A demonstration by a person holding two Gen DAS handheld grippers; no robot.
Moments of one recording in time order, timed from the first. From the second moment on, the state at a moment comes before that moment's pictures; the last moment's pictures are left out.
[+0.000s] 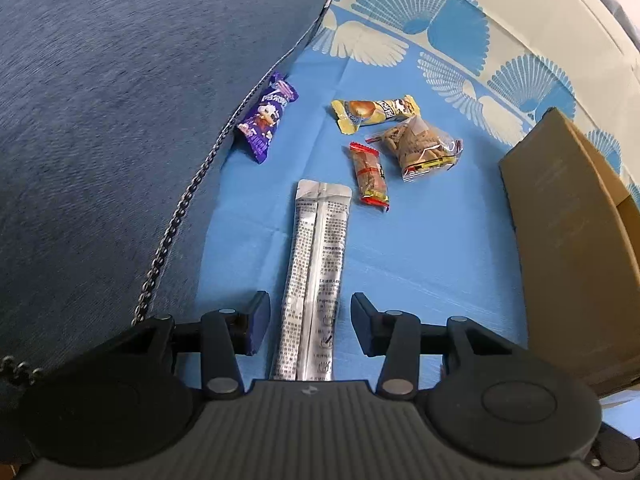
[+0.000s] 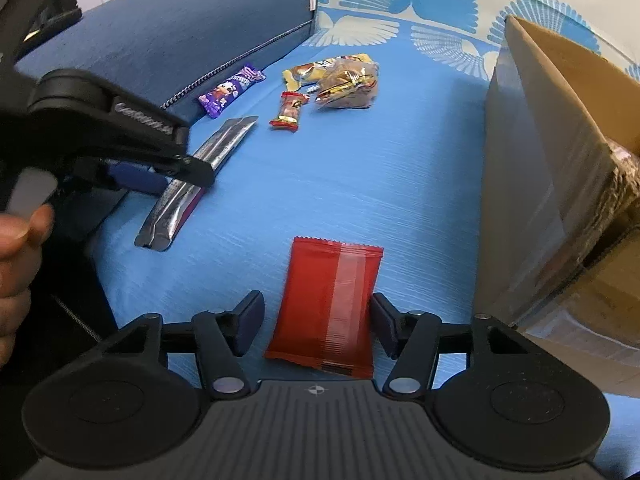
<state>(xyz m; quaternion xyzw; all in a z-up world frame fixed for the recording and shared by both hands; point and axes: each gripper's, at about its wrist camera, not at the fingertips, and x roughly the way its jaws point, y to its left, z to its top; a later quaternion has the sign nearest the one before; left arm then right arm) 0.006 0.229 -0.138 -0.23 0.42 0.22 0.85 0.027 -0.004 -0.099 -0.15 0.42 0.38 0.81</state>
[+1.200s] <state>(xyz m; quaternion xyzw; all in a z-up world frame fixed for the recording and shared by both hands) 0.009 0.202 -0.138 -0.17 0.45 0.14 0.86 0.040 -0.006 -0.089 -0.13 0.39 0.35 0.84</state>
